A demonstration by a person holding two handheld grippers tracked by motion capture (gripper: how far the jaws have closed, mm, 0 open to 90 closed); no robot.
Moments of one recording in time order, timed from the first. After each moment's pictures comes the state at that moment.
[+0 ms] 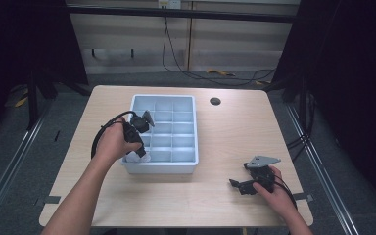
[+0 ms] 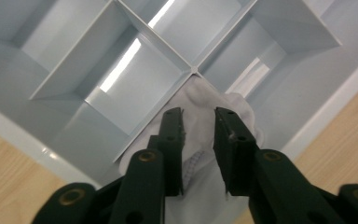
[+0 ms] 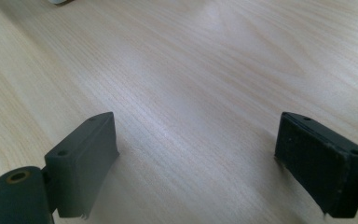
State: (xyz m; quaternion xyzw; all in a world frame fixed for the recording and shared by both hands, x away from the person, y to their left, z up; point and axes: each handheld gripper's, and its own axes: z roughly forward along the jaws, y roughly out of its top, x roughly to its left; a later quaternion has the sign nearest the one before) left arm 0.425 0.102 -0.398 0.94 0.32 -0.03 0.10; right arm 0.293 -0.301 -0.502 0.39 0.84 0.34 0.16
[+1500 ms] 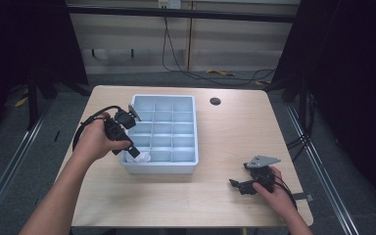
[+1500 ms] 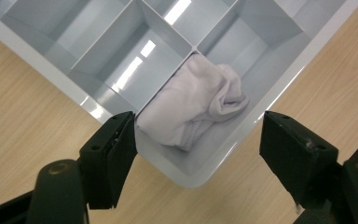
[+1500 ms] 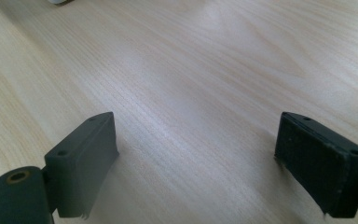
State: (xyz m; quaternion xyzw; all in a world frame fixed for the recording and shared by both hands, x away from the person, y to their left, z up) left arm 0.410 0.139 -0.368 0.94 0.32 -0.03 0.15; right arm 0.293 -0.301 -0.503 0.39 0.84 0.34 0.16
